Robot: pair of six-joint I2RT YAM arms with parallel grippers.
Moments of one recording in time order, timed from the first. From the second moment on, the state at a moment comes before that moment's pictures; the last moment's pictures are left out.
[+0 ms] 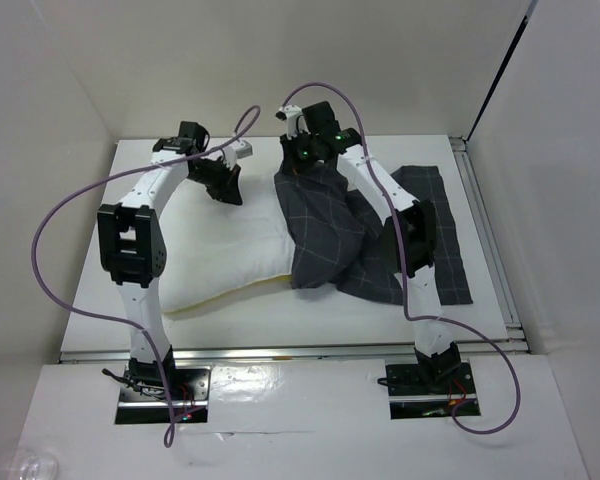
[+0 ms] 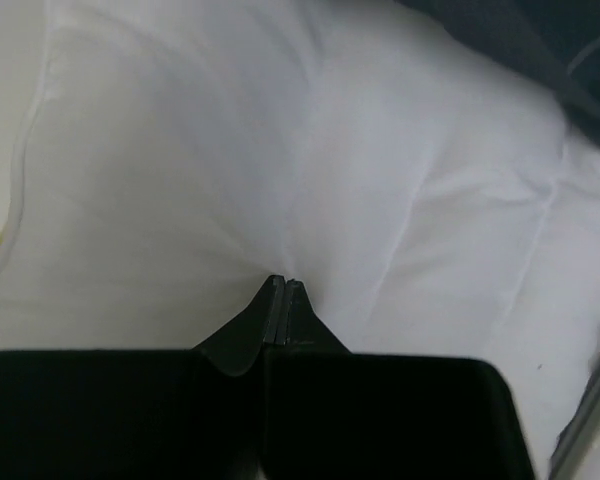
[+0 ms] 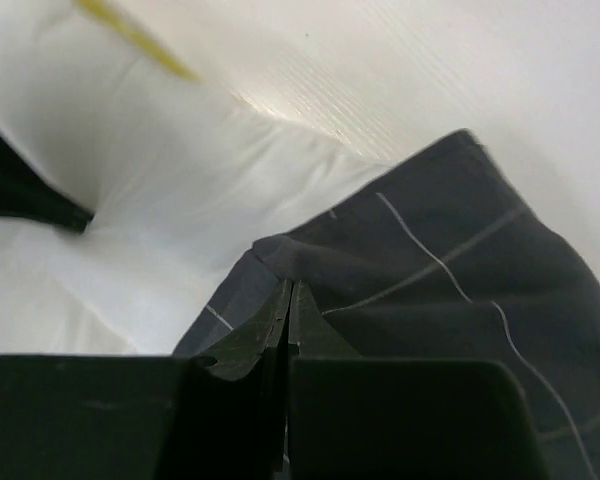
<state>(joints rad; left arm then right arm) -0.09 2.09 1.87 -0.93 0.72 0.60 0.48 2.33 2.31 -0.67 -0.36 -0.06</state>
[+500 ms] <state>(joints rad) -0.11 2.05 1.83 -1.00 0.77 0.54 0.52 2.38 2.33 -0.64 -0.42 -0.04</state>
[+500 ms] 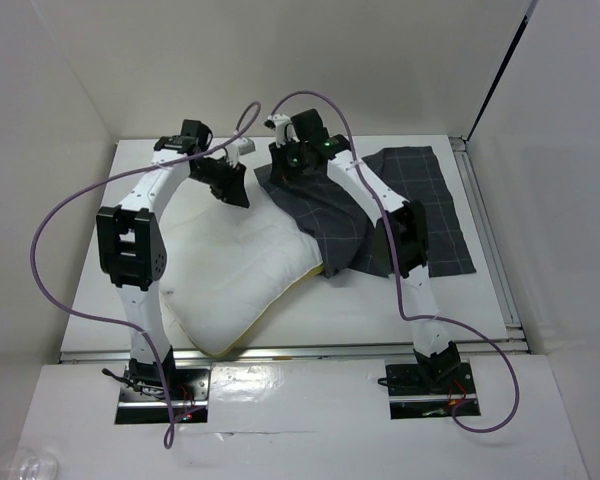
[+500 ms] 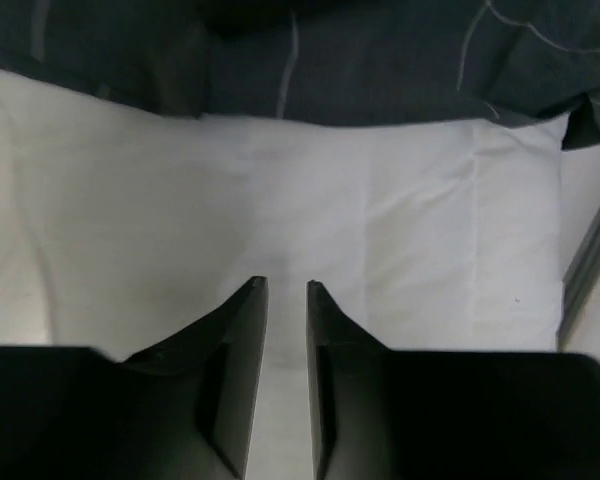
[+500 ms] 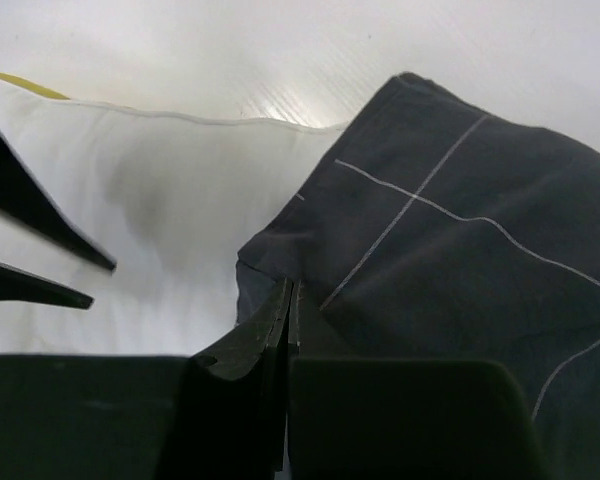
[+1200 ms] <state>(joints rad) 0.08 2.40 2.25 -1.21 0.73 0.57 0.51 2.35 2.30 -0.64 -0.43 -0.03</state>
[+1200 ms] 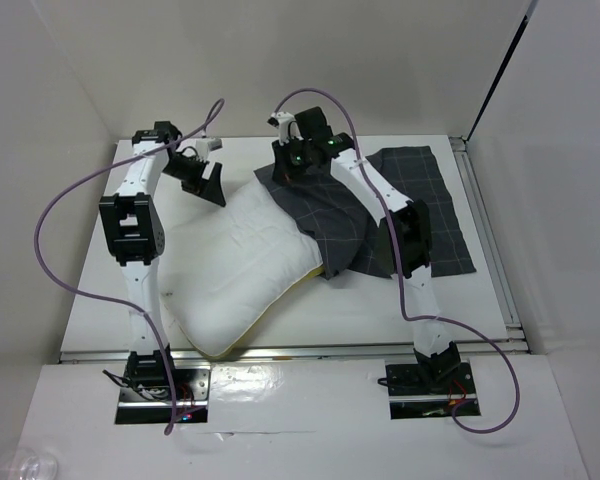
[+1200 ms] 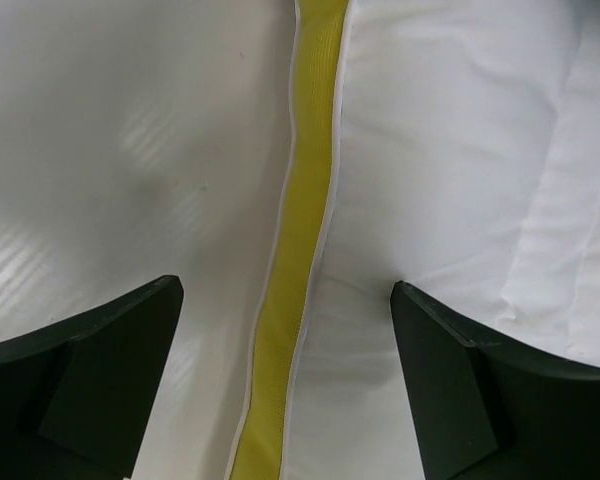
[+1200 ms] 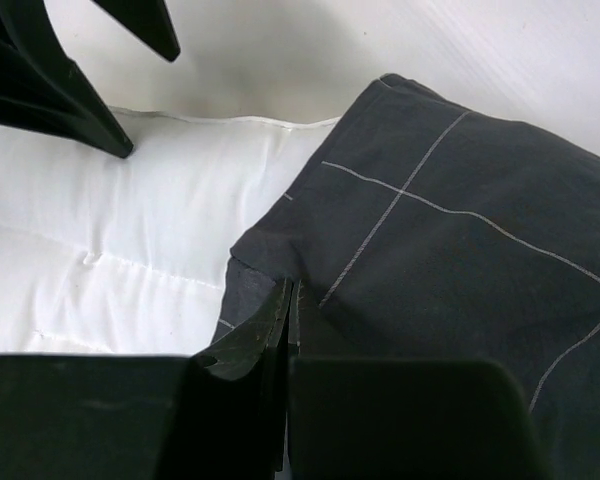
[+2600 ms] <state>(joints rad) 0.07 2.37 2.14 -1.23 0.86 0.58 0.50 2.35 2.30 -0.65 -0.42 -0.04</state>
